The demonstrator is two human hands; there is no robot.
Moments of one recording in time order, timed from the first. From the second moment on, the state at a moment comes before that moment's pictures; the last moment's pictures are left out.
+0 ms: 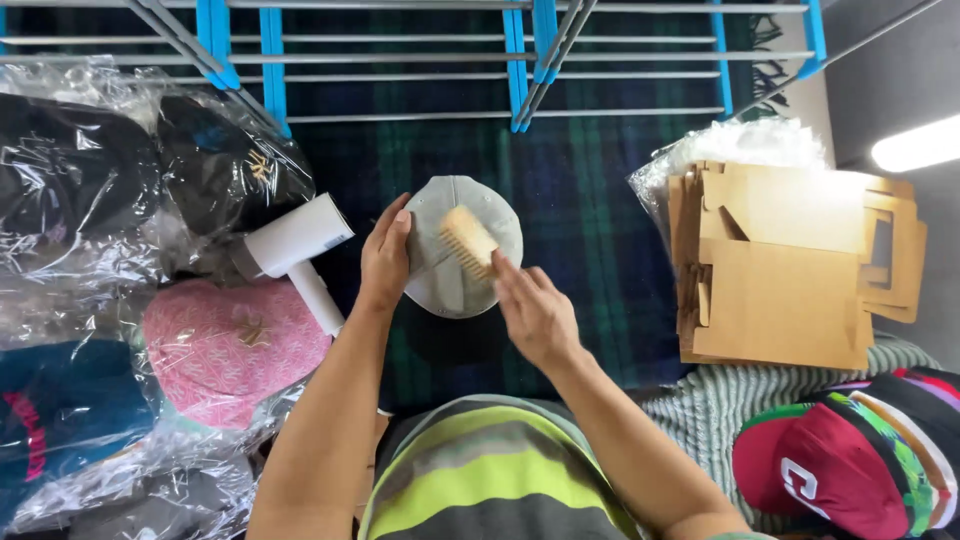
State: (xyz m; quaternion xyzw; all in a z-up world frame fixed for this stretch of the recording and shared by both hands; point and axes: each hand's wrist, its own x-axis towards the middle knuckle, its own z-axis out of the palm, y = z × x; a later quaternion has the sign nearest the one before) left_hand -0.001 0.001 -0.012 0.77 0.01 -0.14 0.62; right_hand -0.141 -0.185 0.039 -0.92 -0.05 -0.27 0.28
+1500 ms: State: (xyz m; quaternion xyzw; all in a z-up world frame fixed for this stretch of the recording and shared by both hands) left_hand -0.136 0.025 -0.108 0.66 0.24 -0.19 0.68; right_hand -0.210 -0.231 -0.048 -0.86 0.19 -0.28 0.39
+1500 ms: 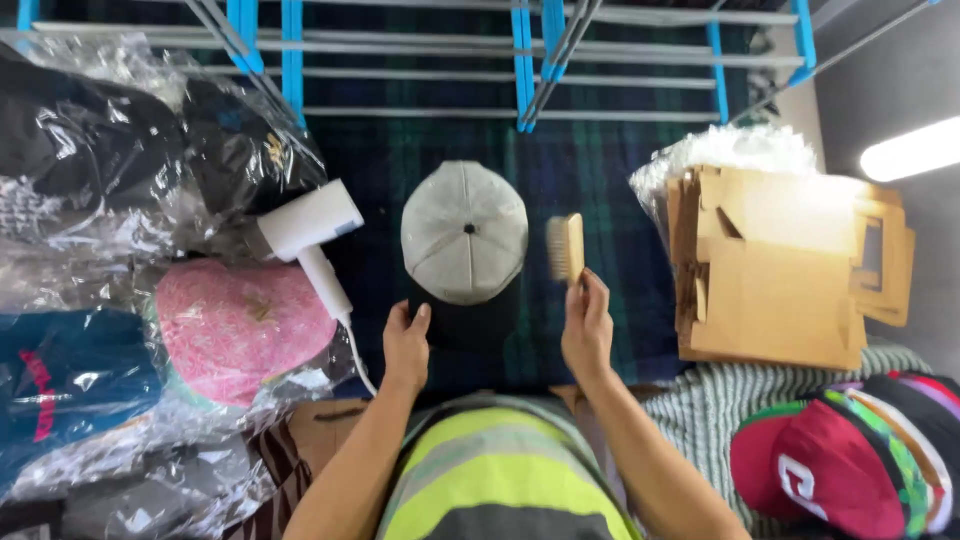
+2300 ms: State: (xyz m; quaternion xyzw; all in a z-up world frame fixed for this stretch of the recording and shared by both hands) left_hand -0.132 0.026 -0.074 0.66 0.25 -0.27 0.66; right_hand -0.086 -0.251 -0.001 -0.89 0.02 -0.20 0.40
